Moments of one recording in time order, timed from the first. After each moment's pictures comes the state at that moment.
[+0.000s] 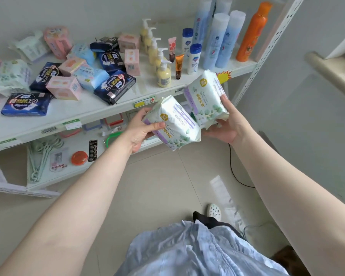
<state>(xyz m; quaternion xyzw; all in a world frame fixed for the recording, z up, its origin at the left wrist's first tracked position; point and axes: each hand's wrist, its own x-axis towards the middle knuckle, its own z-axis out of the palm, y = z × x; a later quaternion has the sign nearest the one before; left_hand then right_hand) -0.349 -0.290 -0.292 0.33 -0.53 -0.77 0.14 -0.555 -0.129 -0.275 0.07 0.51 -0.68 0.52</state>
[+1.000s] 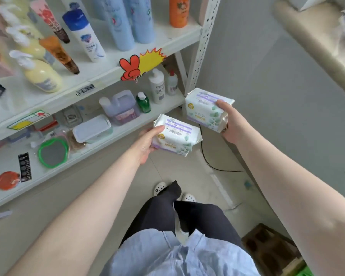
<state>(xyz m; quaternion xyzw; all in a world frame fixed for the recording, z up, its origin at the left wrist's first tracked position) -0.650 -0.198 -0.454 0.47 -0.47 -0.75 -0.01 -0.847 -0.037 -0.425 0.15 0.65 -0.61 0.44</state>
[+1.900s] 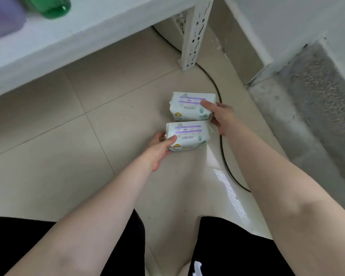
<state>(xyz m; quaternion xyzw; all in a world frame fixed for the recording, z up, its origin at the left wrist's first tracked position) -0.772 -0.172 -1.096 0.53 -0.41 -0.74 -0.07 -0.964 -0.084 -1.068 0.11 0.72 -0.52 0.44</state>
